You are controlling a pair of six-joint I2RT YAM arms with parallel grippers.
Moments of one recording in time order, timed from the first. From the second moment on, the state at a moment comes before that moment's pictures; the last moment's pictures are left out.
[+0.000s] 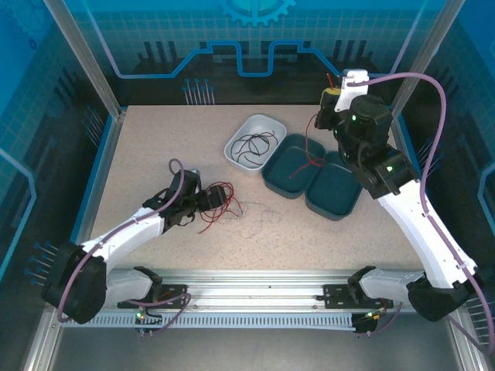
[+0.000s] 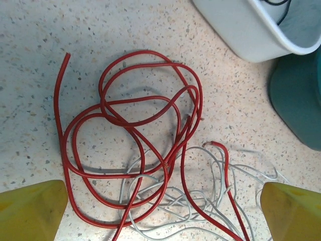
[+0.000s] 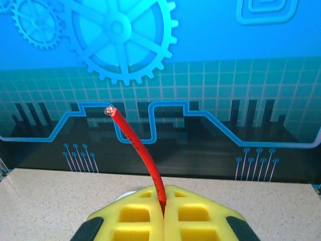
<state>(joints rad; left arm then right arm) -0.42 1.20 0.65 -0.29 0.01 -0.72 0.49 1.22 1.54 -0.43 0.40 0.13</state>
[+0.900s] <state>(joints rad) -0.40 1.04 0.66 -0.40 -0.11 -0.71 0.37 1.40 1.54 -0.50 0.26 0.20</state>
